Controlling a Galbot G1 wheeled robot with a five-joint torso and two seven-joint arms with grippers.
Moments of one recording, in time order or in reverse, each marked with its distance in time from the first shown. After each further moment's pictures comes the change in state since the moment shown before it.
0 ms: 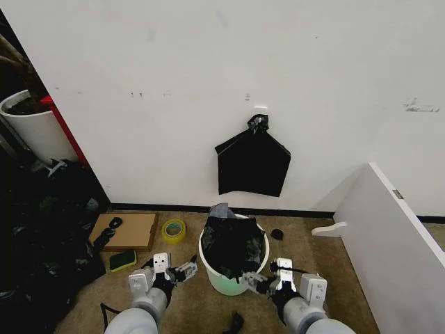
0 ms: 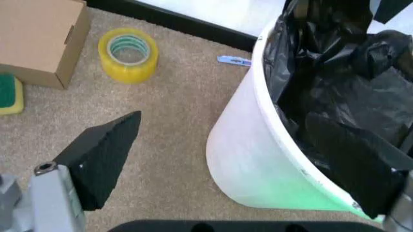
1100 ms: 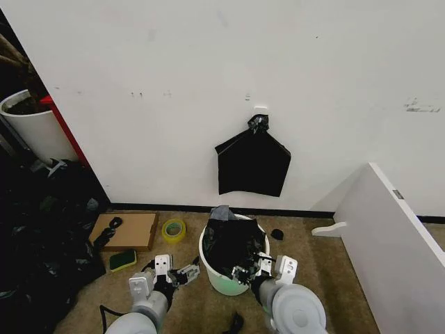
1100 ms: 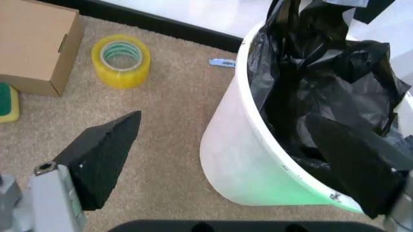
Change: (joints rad) left arm 0.009 0.013 0.012 -0.036 0.021 0.005 -0.003; right arm 0.179 0.127 -0.077 -0.215 0.183 0.041 0.158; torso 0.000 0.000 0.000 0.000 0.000
